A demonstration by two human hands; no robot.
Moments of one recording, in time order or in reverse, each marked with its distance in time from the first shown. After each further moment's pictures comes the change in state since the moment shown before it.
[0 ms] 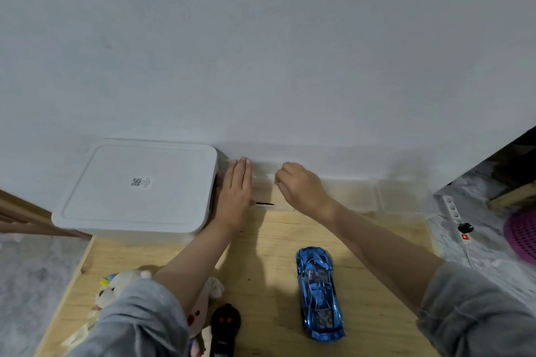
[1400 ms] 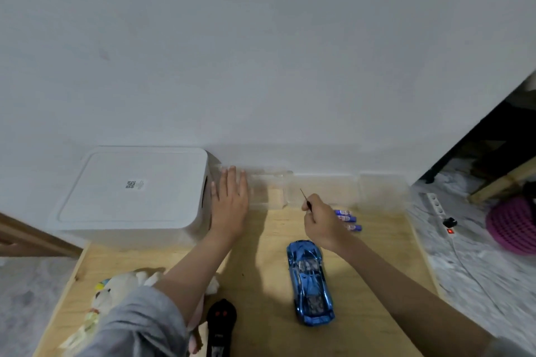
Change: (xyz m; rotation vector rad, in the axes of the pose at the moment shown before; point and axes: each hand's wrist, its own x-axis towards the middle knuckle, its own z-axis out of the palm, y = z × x) left_hand -0.022 0.029 -0.018 0.081 -0.175 -0.152; right_hand -0.101 -0.008 -0.029 0.447 -0.234 0.620
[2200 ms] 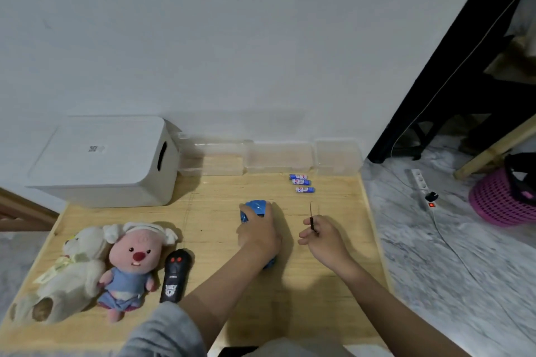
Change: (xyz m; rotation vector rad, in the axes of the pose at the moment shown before) left_hand -0.113 0.180 -0.007 -0.200 -0.523 -0.163; right_hand -0.130 0.097 -0.020 0.477 0.021 0.444
